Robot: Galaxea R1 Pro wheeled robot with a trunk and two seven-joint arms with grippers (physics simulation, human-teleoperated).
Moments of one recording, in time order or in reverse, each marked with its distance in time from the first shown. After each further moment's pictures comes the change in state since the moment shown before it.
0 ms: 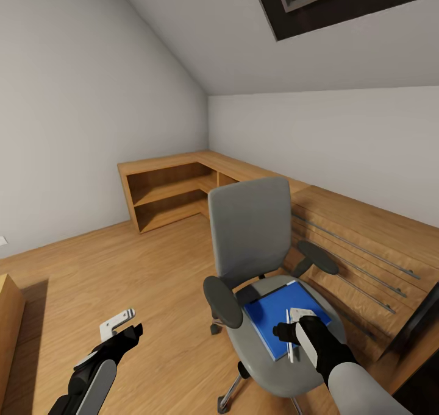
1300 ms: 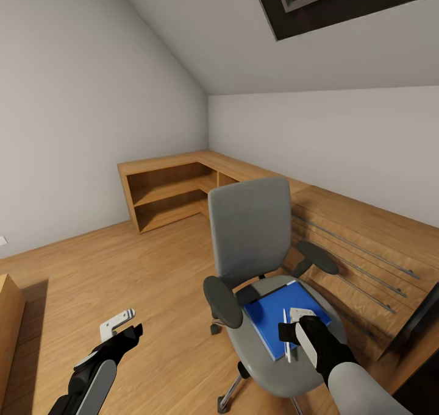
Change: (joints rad) left arm 0.000 0.000 0.000 0.002 -0.001 0.000 0.000; right arm 0.000 0.000 0.002 -0.001 0.004 0.001 0.001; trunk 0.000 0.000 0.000
